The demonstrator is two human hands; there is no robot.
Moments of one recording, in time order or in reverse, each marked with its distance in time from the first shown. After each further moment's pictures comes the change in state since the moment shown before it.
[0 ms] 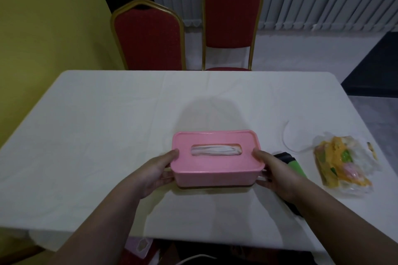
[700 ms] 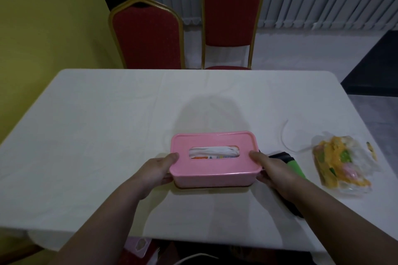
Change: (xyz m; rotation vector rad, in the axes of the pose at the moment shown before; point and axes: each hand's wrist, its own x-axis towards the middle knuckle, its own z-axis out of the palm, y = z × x) left_hand 0.013 -0.009 -0.001 0.213 0.142 0.040; right_hand 0.005 0.002 -0.003 -0.136 0.062 -0.026
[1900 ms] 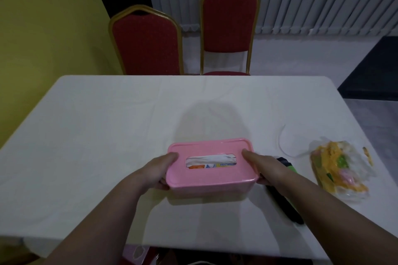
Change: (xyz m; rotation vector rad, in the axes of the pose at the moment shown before) left_hand -0.002 0.026 0.003 0.228 -0.086 -0.072; right_hand 0.009 -0.021 0.001 -0.296 0.004 0.027
